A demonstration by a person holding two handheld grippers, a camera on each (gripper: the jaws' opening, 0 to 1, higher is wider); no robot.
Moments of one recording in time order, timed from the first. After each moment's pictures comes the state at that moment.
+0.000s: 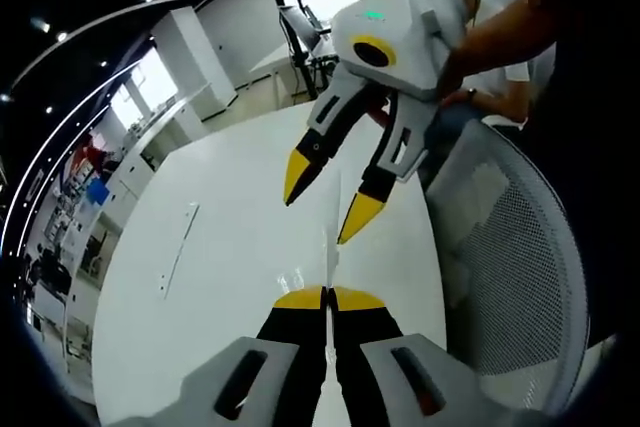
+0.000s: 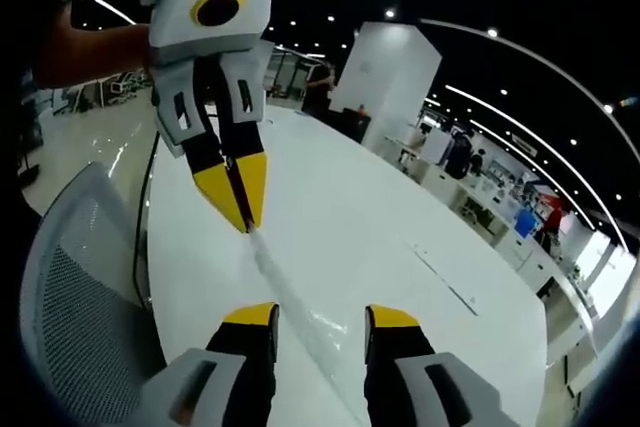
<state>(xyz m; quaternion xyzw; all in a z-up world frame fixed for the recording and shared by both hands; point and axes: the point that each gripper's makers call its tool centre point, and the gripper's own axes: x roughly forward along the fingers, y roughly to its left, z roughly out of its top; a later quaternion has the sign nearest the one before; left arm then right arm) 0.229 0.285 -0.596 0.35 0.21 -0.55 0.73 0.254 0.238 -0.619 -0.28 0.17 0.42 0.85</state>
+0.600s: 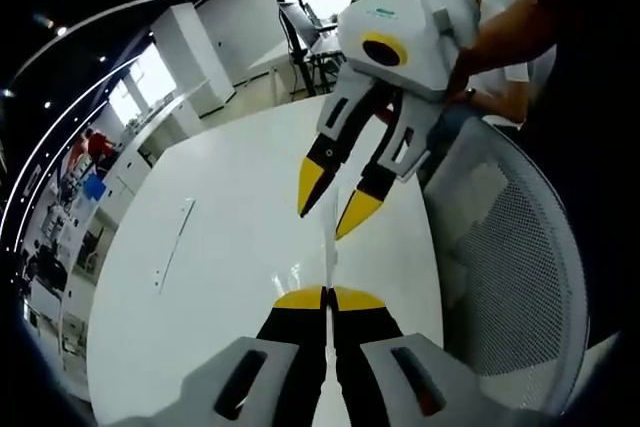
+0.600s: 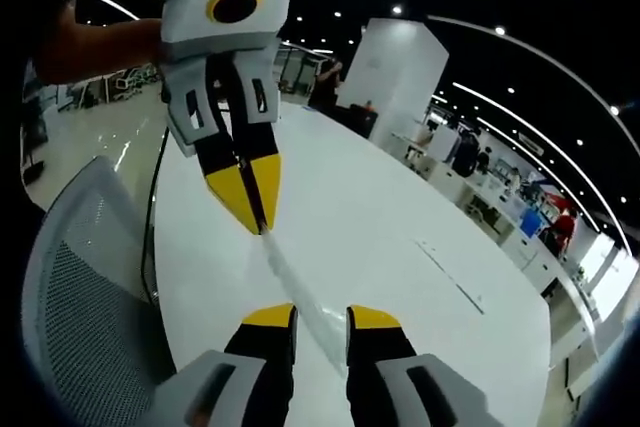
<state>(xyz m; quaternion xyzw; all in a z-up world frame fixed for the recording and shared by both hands) 0.228 0.287 -0.602 0.34 0.22 -0.55 0.73 0.246 0.244 -0.627 -0.28 0.18 0.43 0.84</state>
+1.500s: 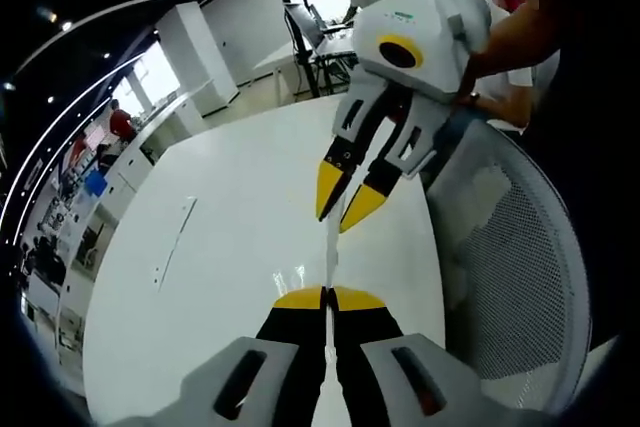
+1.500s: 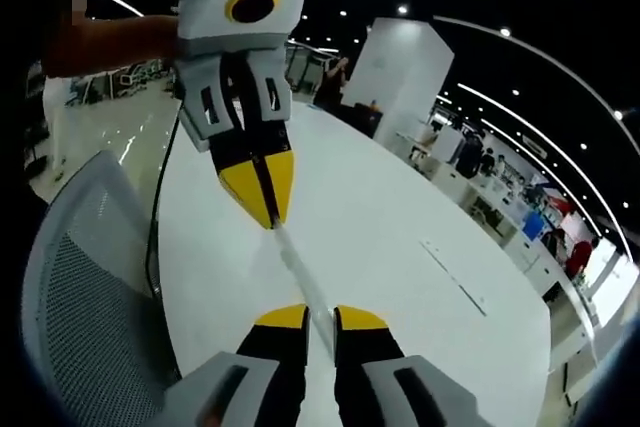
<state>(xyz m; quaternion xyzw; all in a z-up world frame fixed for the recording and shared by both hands) 0.233 0.290 -0.605 0.33 0.22 -0.55 0.74 0.241 0.244 -0.630 -0.29 0.18 0.43 0.83</state>
